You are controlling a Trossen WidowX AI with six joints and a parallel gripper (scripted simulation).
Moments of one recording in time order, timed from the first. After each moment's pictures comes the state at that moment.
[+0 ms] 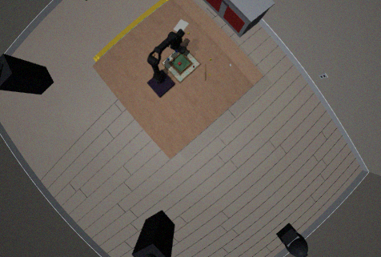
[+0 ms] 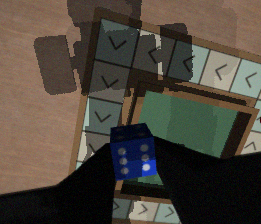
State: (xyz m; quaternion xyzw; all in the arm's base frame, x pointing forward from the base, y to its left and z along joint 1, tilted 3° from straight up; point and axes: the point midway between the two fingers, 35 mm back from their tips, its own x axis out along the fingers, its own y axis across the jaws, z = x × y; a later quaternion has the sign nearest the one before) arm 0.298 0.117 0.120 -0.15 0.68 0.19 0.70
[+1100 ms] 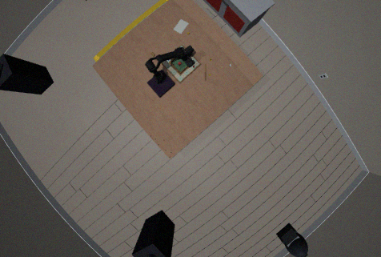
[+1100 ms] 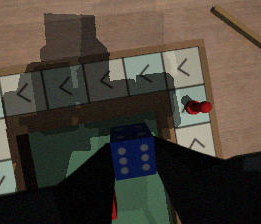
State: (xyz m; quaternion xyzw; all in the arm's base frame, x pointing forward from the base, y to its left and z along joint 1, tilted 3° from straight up) arm 0.321 -0.004 0.086 -0.01 0.61 0.05 0.79
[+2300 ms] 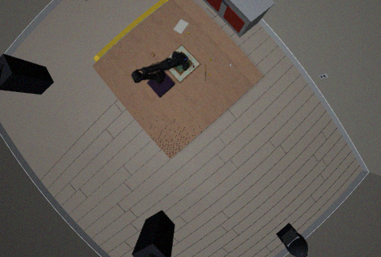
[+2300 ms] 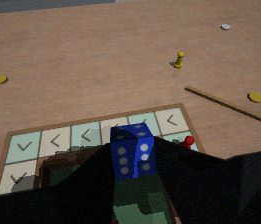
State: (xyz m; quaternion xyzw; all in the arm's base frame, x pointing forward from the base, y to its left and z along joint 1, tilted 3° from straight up) arm 0.290 -0.009 0.118 0.00 0.35 0.05 0.94
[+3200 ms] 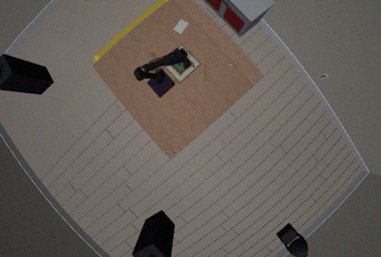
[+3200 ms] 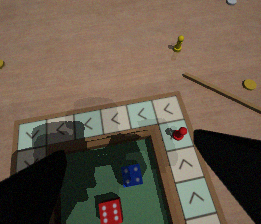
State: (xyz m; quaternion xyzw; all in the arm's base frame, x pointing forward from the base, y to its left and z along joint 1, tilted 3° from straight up) arm 0.297 -0.010 0.145 0.01 0.44 0.05 0.90
